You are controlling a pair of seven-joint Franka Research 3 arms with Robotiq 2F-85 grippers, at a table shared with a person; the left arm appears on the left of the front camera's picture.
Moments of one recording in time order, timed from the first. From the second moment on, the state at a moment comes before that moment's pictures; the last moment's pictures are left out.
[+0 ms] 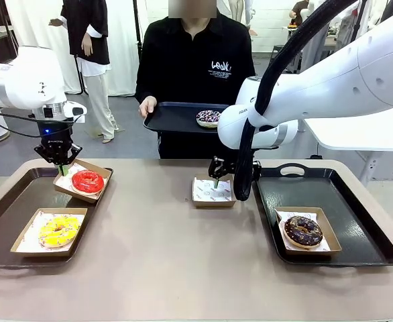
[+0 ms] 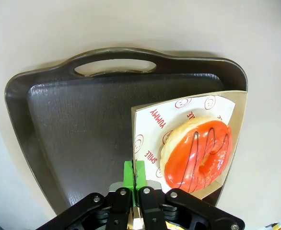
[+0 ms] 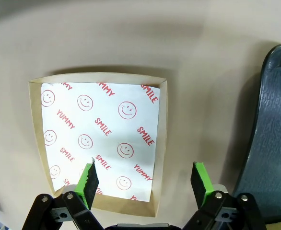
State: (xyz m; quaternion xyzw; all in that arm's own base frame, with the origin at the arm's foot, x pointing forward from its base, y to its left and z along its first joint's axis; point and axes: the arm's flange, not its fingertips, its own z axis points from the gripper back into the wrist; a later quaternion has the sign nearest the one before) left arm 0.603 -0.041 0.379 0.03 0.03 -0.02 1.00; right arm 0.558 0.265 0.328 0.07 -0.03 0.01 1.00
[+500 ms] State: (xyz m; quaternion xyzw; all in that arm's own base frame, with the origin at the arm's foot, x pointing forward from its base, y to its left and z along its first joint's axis) left arm 0.601 -0.042 0.373 0.04 0.03 -0.02 1.00; right arm 0.557 0.266 0.328 0.07 -0.03 0.02 1.00
